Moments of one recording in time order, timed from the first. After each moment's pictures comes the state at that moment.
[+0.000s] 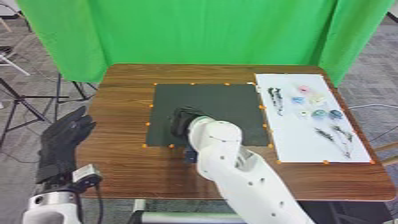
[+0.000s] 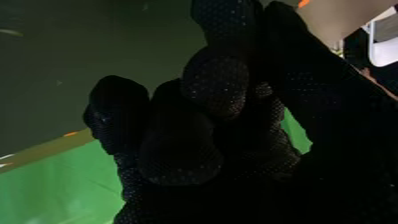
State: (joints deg) left arm 133.5 -47.6 -90.7 -126.8 43.0 36.0 29.1; right arm -72.9 -84.3 48.1 -102.2 -126.7 -33.2 45.5
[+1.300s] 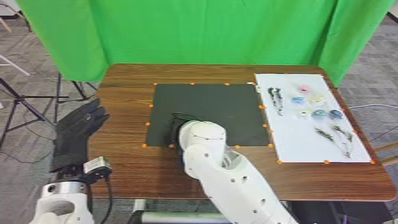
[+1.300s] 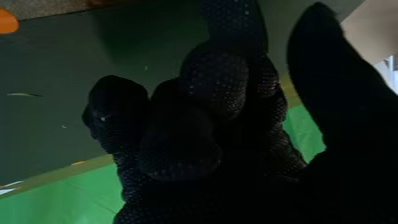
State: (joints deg) left arm 127.4 -49.6 -87.9 -125.1 47.2 32.5 25.2; right arm -73.4 -89.9 48.3 -96.8 -128.1 -36.9 49.2
